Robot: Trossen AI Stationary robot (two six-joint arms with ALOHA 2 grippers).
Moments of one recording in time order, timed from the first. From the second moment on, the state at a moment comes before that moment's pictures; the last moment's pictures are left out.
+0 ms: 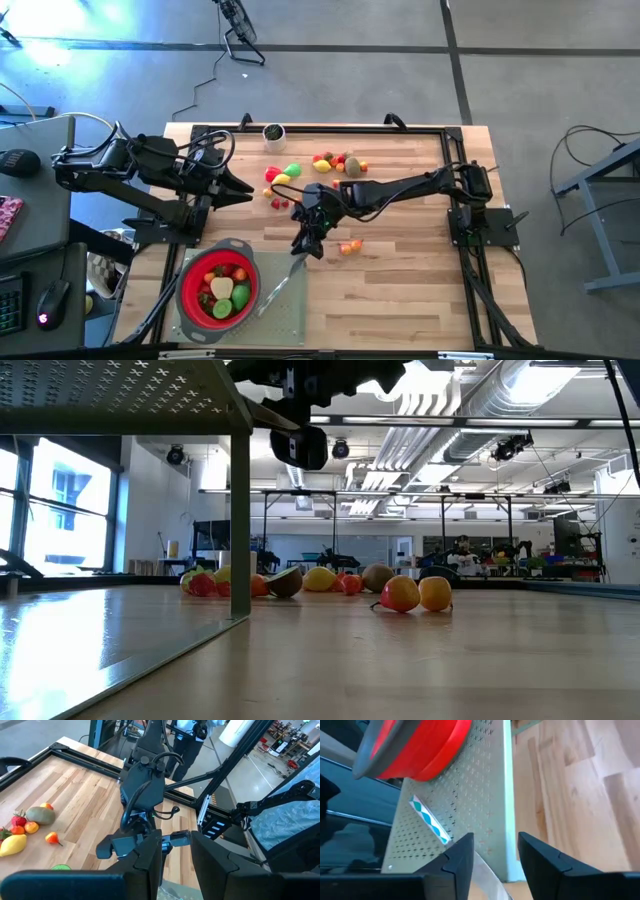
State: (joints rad) left arm -0.20 0.91 1.39 -0.76 -0.11 -0.48; right arm 0.05 1.96 1.54 -0.18 -0.49 0.55
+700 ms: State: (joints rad) left arm -0.20 0.91 1.39 -0.76 -0.13 -0.48; right arm 0.01 1.88 1.54 -0.10 -0.73 0.60
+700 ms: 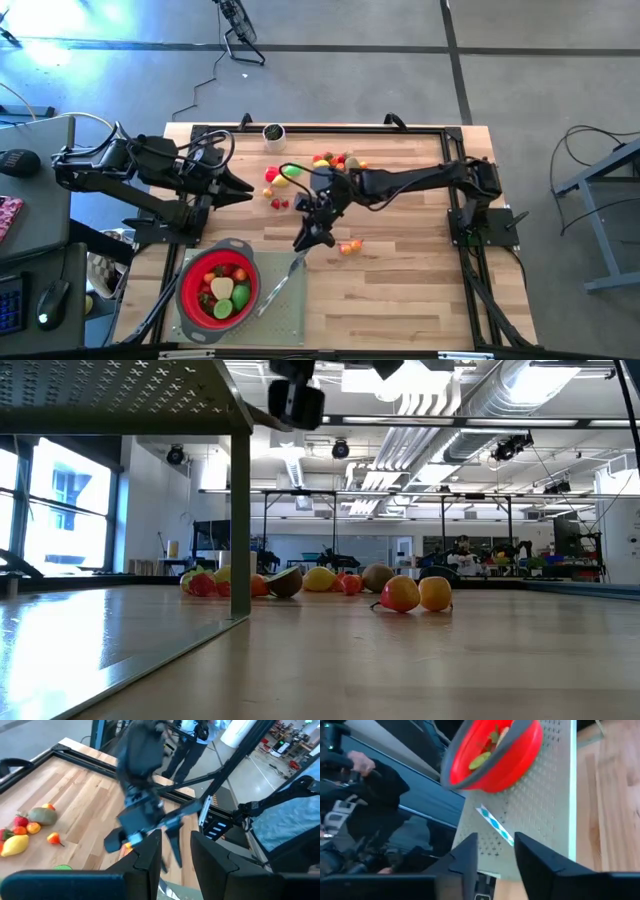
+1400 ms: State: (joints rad) left arm -0.20 0.90 1.39 -0.77 -0.16 -0.48; right arm 0.14 1.82 1.54 -0.63 -0.27 0.55
